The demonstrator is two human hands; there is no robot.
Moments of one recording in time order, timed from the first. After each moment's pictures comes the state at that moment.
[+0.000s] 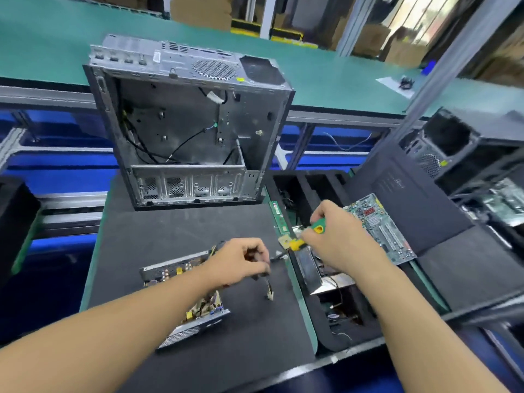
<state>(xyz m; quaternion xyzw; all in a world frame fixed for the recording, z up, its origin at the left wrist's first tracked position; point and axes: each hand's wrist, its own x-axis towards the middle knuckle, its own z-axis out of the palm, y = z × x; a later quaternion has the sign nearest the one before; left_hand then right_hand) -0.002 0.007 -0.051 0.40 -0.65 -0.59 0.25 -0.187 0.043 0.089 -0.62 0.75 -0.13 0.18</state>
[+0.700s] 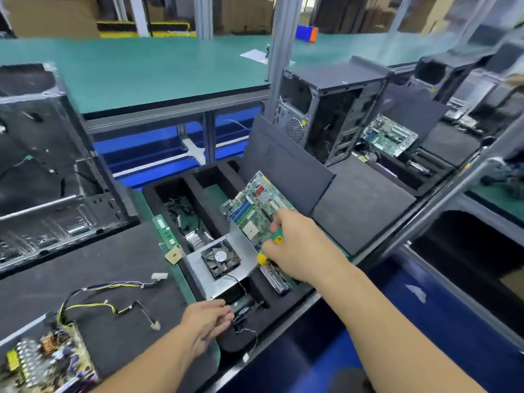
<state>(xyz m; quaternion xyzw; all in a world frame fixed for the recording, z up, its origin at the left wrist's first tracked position) -0.225 0.078 -0.117 0.63 -0.26 -0.70 0.18 -0.387 0.118 0.089 -0.54 0.80 -0.17 0.19</state>
